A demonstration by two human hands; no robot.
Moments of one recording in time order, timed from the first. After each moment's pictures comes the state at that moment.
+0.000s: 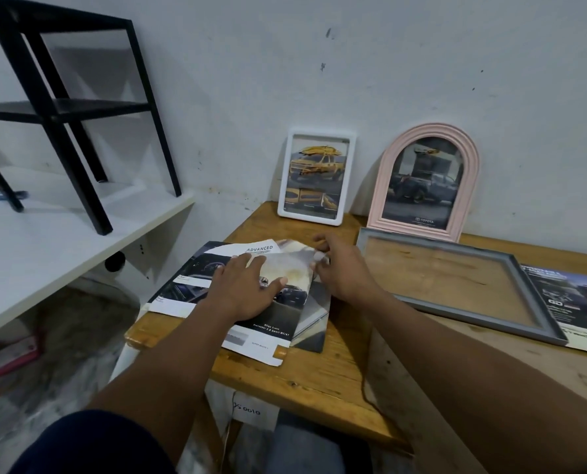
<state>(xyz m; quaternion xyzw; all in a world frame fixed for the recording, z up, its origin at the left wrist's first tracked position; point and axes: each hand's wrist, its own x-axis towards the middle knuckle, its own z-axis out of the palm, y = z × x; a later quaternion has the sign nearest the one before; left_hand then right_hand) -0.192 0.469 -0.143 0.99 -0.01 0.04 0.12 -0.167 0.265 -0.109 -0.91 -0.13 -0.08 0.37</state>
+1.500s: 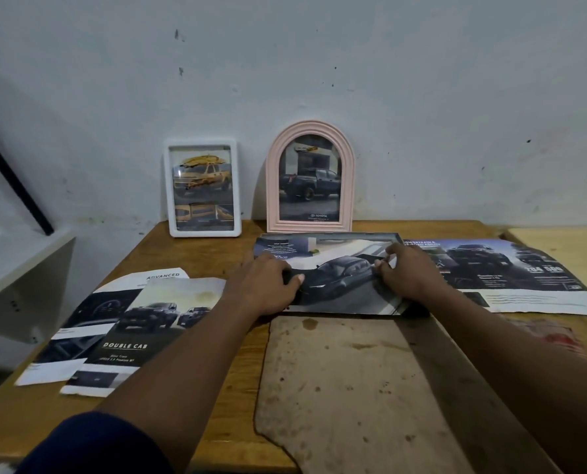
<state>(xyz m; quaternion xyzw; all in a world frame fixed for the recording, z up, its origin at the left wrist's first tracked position) -0.143 0.271 -0.119 0.98 -0.18 0.06 0.09 -0.177 -0.003 -0.120 -0.96 0.13 -0.09 0.24</state>
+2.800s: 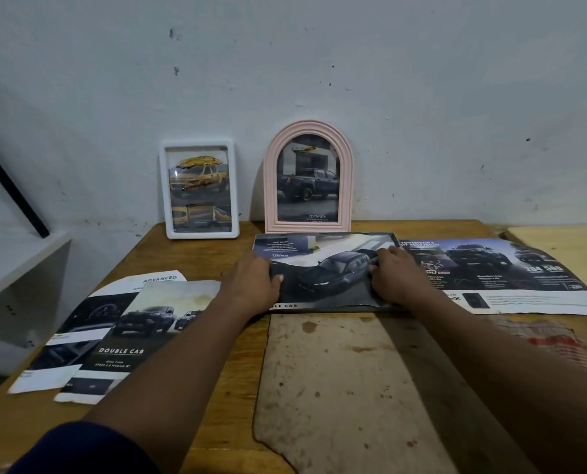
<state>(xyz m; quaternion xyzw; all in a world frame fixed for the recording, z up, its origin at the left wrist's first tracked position) -0.130 0.280 -0.126 0.97 -0.12 0.05 0.20 -0.158 0.004 -0.137 -0.98 0.11 -0.05 0.15</state>
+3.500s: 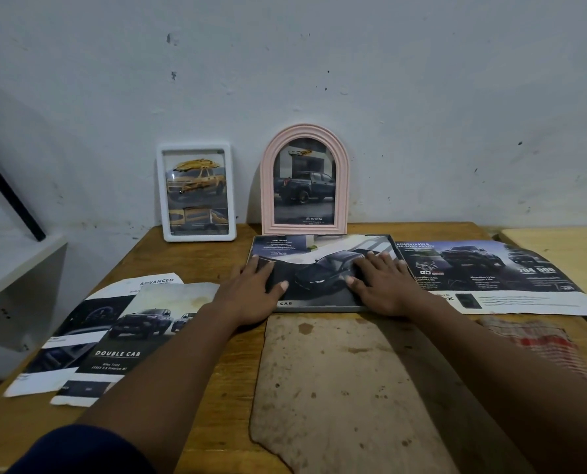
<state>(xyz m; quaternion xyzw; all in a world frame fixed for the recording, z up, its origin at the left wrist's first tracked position) -0.135 0.288 -0.128 0.98 -0.16 -0.05 0.10 -0.169 0.007 -0.140 -0.99 -0.01 0.01 0.10</state>
